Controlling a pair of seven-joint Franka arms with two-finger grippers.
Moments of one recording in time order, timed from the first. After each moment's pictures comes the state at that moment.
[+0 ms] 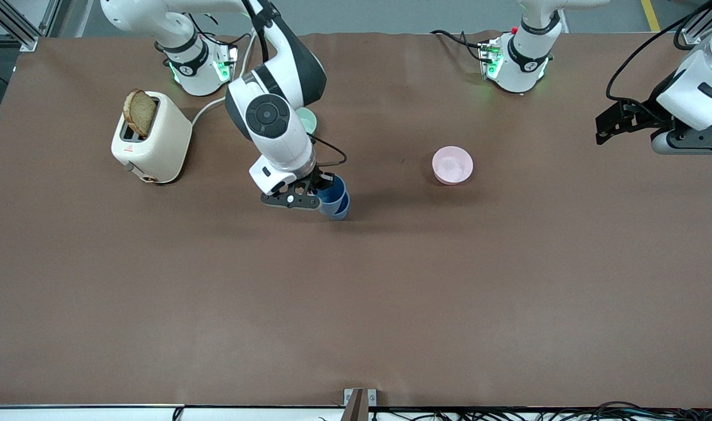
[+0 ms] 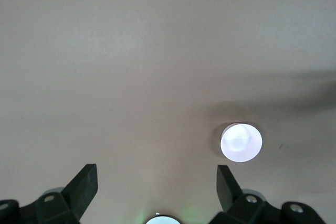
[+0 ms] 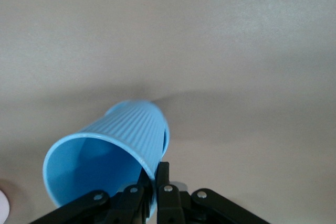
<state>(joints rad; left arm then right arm) -0.05 -0.02 -0.09 -1.56 0.02 1.48 -0.08 0.90 0.40 -0.28 -1.71 0.23 2.07 0.66</state>
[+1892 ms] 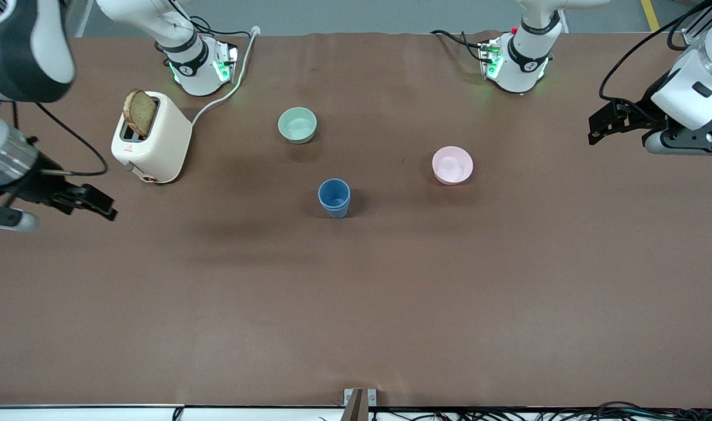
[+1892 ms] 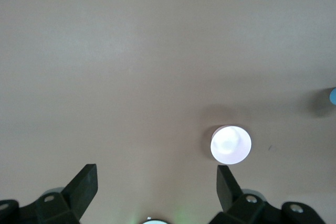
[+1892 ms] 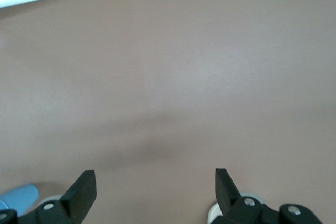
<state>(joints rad) -0.06 -0.03 -0.09 -1.58 -0.02 1.52 -0.09 0.35 0.07 -0.39 -1.67 0.09 1.84 0.10</state>
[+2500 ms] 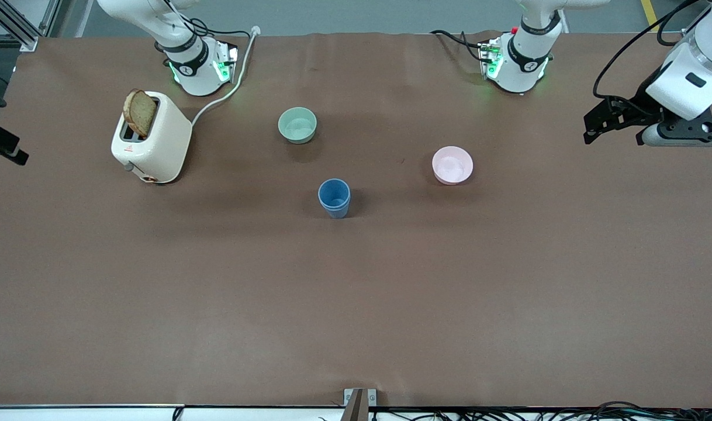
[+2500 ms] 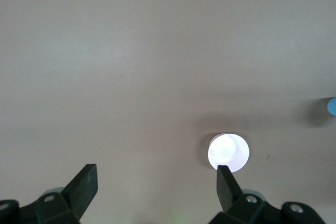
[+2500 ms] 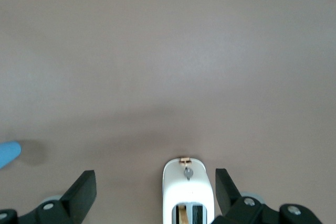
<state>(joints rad) -0.06 -0.11 -0.09 -1.69 -0.03 1.60 -0.11 0.18 0.04 -0.30 -1.40 0.03 1.47 -0.02</state>
